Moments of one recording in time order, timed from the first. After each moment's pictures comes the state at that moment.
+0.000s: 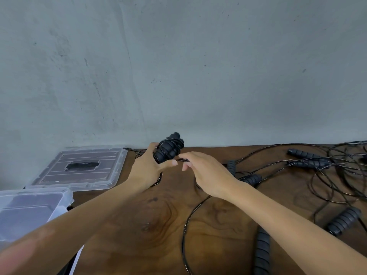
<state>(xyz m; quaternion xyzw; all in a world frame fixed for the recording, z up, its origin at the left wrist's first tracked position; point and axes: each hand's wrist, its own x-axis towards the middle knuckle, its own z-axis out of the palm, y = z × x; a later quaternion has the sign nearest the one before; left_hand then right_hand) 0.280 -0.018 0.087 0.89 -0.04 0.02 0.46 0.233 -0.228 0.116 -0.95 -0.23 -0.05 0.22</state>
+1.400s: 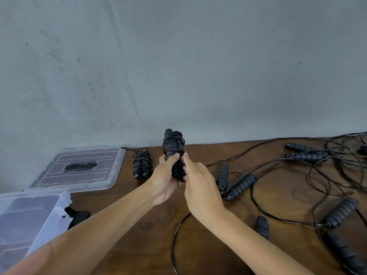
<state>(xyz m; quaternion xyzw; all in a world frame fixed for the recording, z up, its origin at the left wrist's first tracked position) 0.249 -0.079 0.085 0.52 0.10 -0.17 0.83 0.181 -0.193 0.095 -0.93 -0.10 -0.14 0.33</state>
